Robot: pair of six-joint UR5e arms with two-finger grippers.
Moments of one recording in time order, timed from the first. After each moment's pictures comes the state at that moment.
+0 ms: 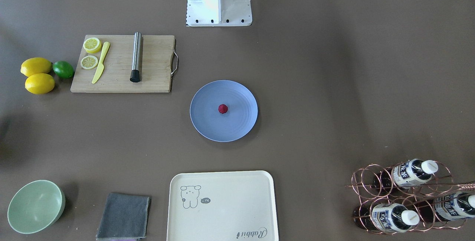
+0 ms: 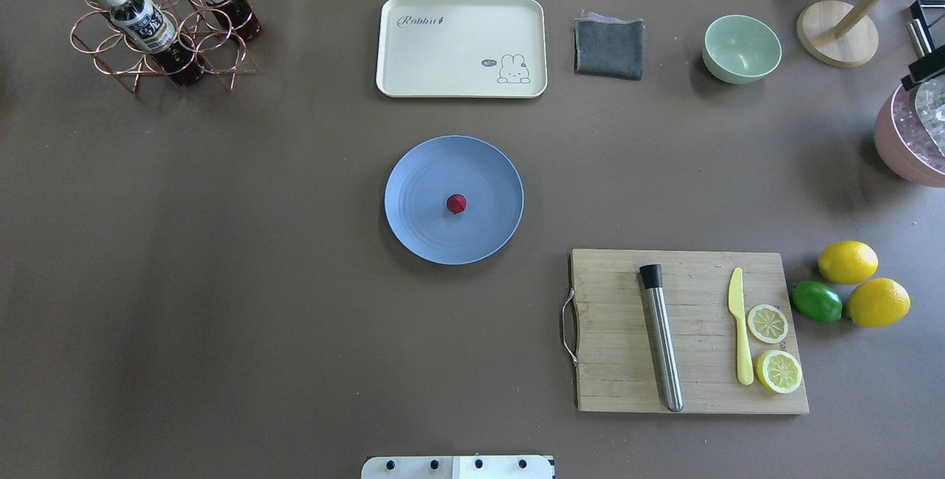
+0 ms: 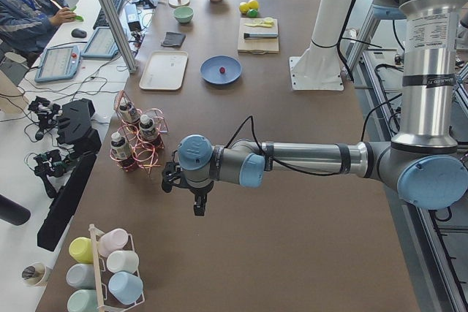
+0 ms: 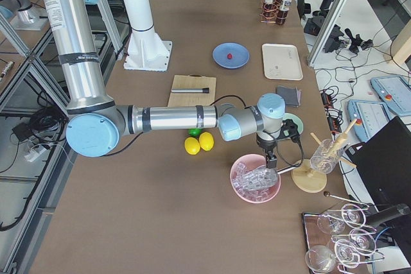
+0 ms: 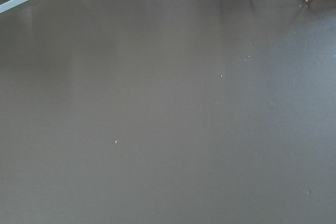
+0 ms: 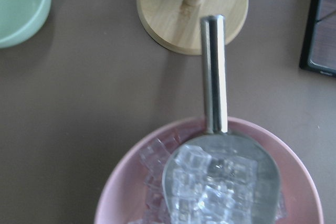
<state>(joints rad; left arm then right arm) -1.52 -1.53 -1.61 -1.74 -2.43 -0.14 1.44 -1.41 1.43 -1.28 2.25 0.08</state>
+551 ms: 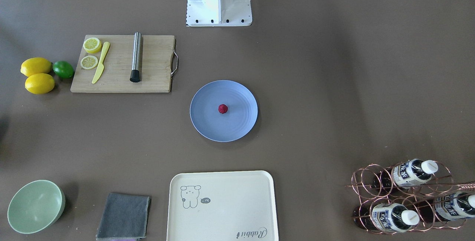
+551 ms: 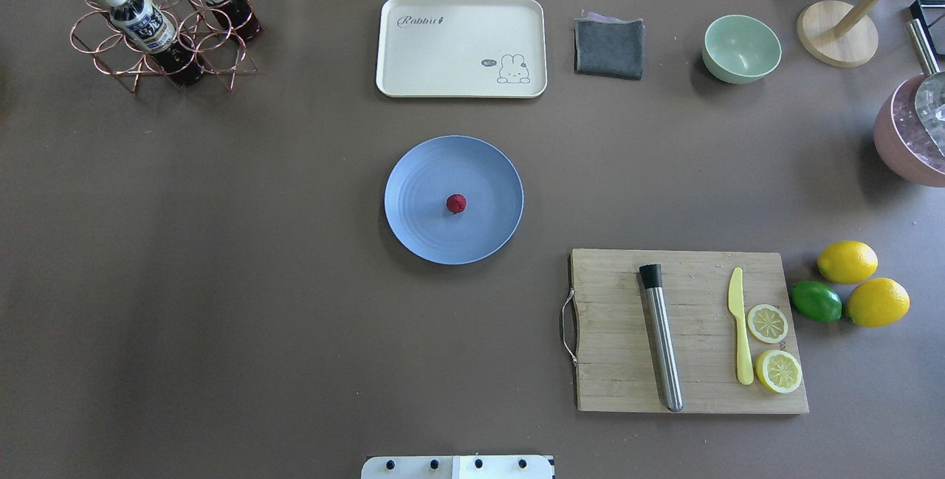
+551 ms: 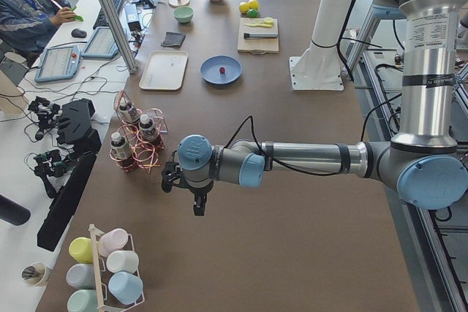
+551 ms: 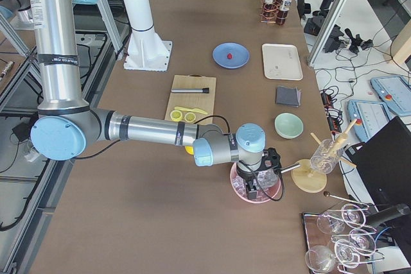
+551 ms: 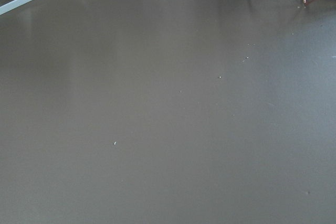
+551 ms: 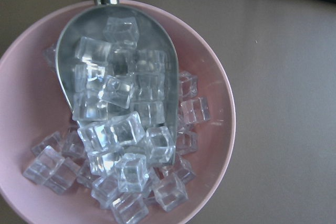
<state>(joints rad) -1.52 -1.53 -1.61 -1.74 -2.43 -0.14 1.51 -1.53 1.43 -1.32 2.26 -0.01</state>
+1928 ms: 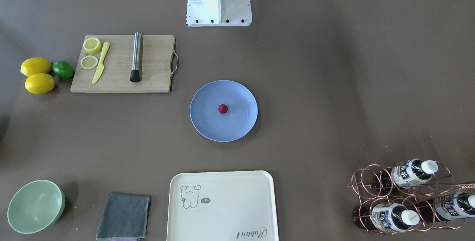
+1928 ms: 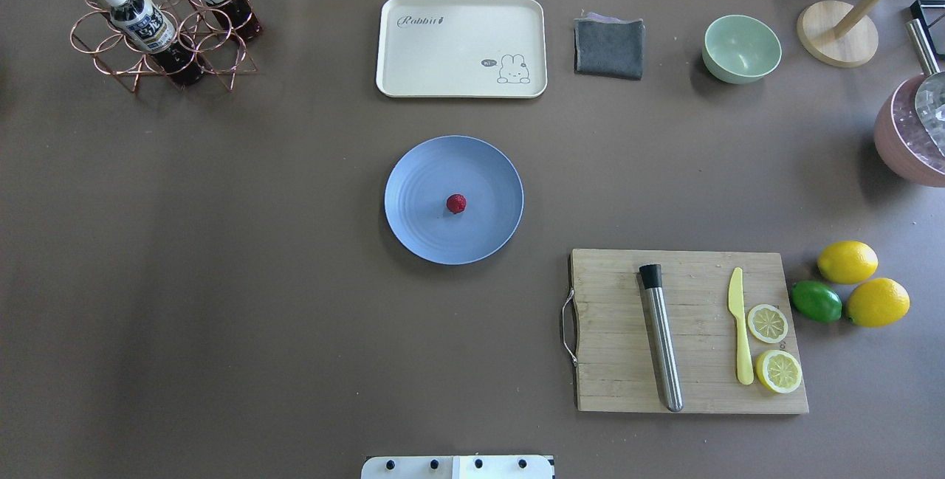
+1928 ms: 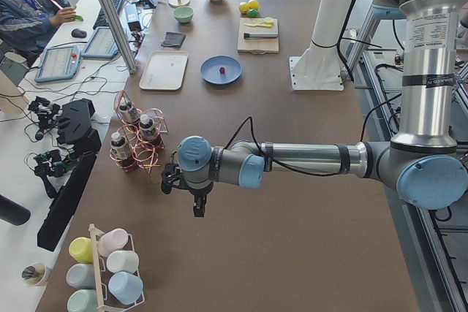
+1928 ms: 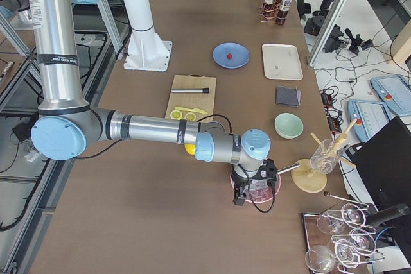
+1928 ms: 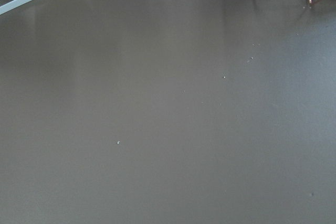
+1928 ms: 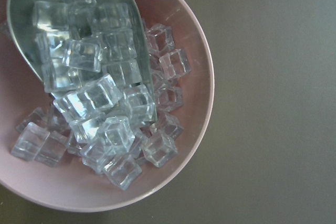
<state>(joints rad) -1.52 -1.54 -1.60 -1.74 -2.43 -0.14 1.53 -1.50 1.44 -1.56 2.27 -0.01</state>
